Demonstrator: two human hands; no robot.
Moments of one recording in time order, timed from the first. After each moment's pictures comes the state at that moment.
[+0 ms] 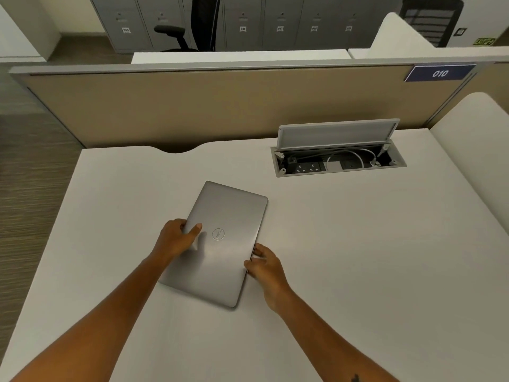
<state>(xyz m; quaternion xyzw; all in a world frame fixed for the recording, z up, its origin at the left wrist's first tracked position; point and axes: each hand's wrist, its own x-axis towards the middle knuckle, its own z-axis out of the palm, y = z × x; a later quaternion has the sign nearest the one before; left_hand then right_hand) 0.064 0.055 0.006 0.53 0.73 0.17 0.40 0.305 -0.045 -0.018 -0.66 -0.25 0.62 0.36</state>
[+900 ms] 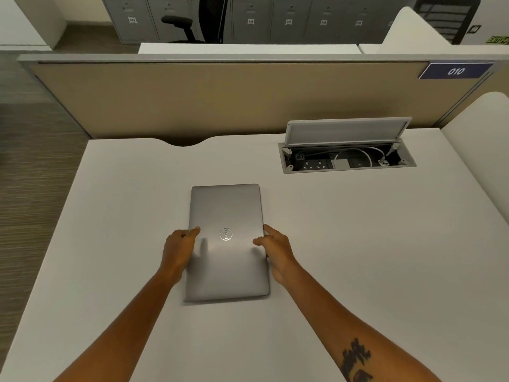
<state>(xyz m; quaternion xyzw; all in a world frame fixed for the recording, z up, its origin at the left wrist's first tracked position) 0.072 0.014 -0.003 0.34 0.76 0.29 0.47 0.319 -0.002 0.000 -0.66 -0.25 0.64 0.31</state>
